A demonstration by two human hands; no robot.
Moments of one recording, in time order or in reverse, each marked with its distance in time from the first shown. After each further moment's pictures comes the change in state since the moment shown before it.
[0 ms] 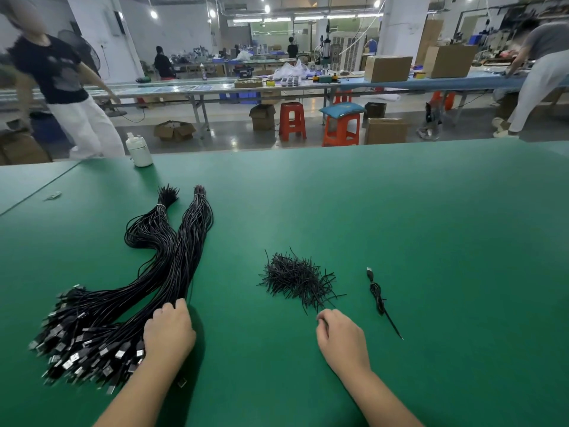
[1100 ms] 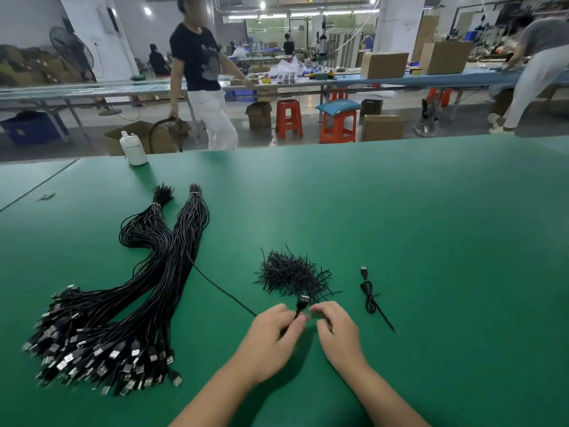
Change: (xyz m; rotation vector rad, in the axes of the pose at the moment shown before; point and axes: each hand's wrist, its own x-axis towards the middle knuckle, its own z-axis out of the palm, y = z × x) left_hand -0.093 0.126 -0.050 -0.897 -0.102 0.710; right_hand -0.002 0.001 -0.006 0.442 0.010 0.010
